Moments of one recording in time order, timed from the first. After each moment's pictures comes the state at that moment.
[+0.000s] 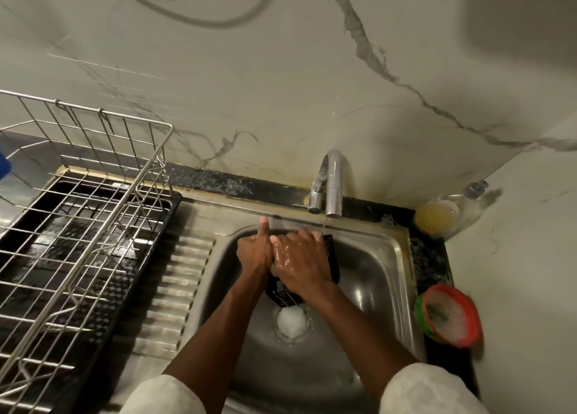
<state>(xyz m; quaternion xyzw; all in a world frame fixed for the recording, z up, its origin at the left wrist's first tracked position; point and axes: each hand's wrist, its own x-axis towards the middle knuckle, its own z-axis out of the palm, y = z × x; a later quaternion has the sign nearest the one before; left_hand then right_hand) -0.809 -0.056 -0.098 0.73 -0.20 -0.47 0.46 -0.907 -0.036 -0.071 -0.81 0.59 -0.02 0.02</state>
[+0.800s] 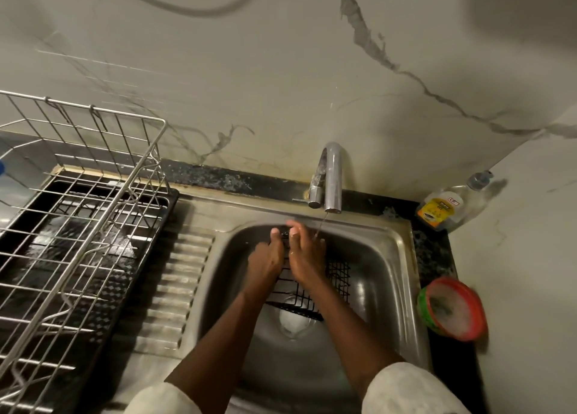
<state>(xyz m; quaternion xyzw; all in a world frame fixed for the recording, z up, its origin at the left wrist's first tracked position) -0.821 -0.041 -0.112 0.78 -0.31 -0.48 0.27 -0.915 -0.046 -0.129 -0.59 0.68 -0.25 0.35</state>
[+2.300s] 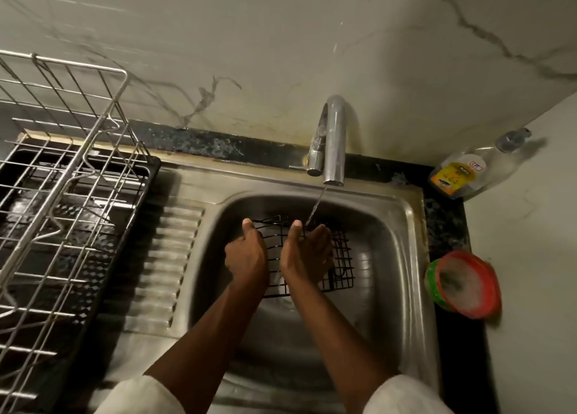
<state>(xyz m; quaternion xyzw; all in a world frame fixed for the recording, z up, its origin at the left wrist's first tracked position) -0.823 -0.023 -0.133 0.84 -0.05 -0.43 0.34 -0.892 -0.013 -0.163 -0.37 0.84 -0.16 0.37</state>
